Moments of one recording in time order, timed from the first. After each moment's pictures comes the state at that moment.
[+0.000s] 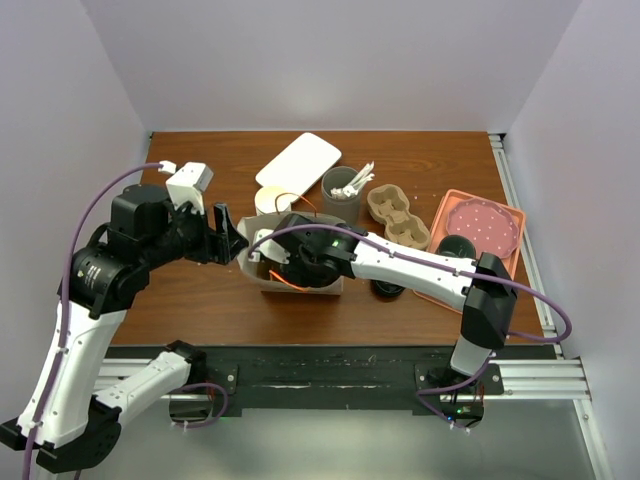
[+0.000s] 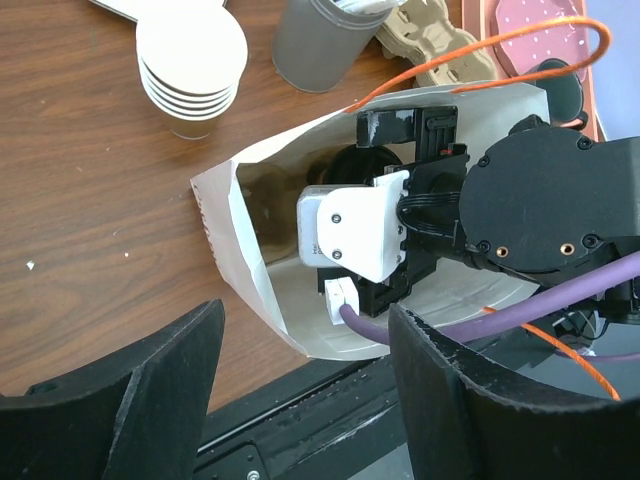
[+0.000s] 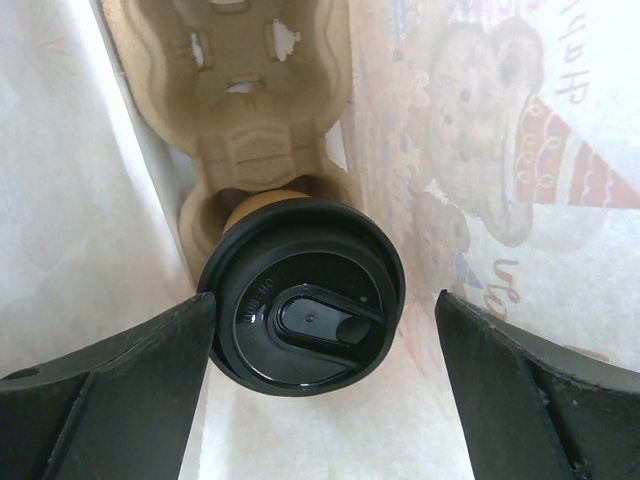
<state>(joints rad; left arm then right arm) -0.41 0.90 1.43 -1.10 0.17 -0.30 1.10 1.73 1.50 -0.76 0.31 -0.44</state>
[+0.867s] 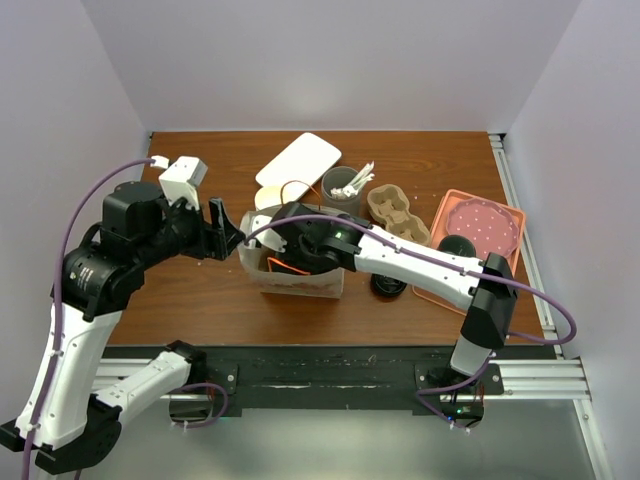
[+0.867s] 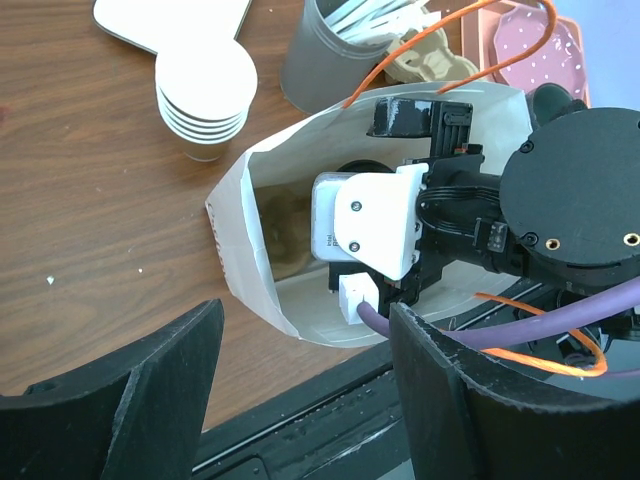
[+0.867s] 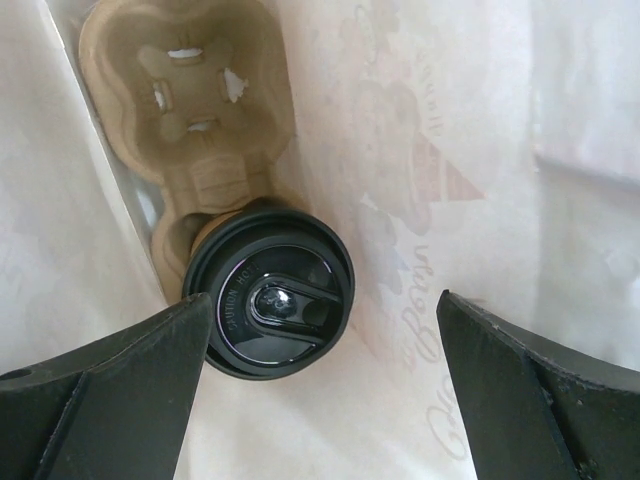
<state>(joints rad) -0.41 0.91 1.48 -1.10 0.14 -0.29 1.09 1.73 1.60 -0.79 0.33 -0.43</state>
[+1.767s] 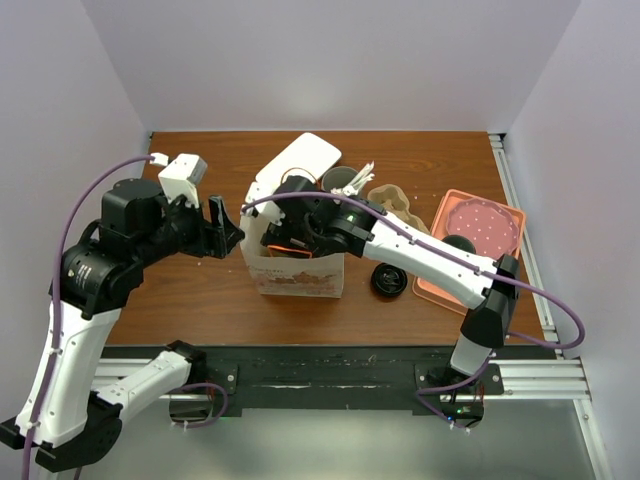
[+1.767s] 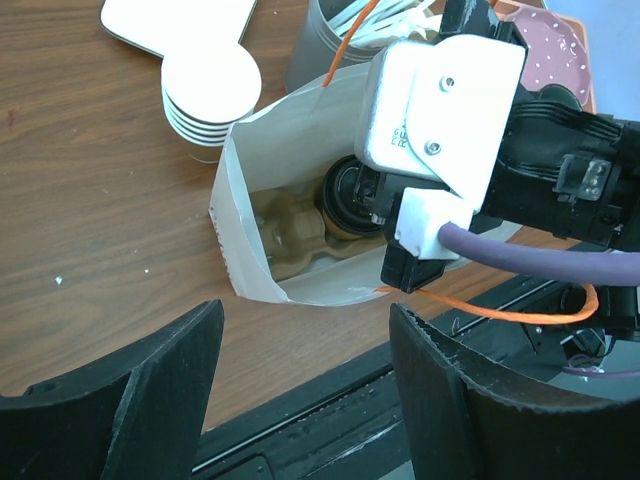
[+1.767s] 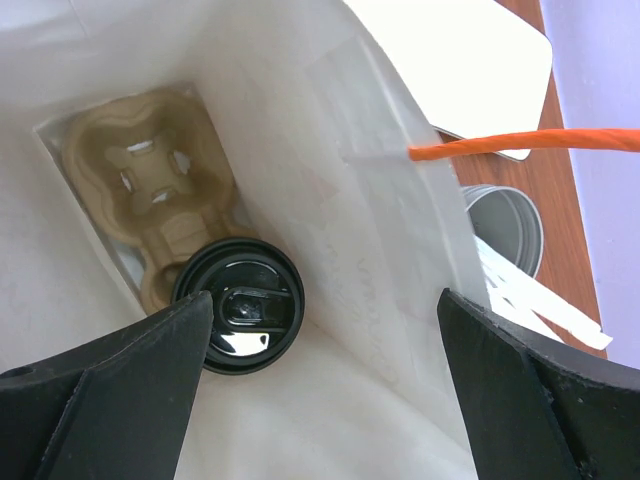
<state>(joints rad) -0.41 0.93 1.52 -1.12 0.14 -0.28 1.06 1.73 1.78 -0.82 0.35 -0.36</state>
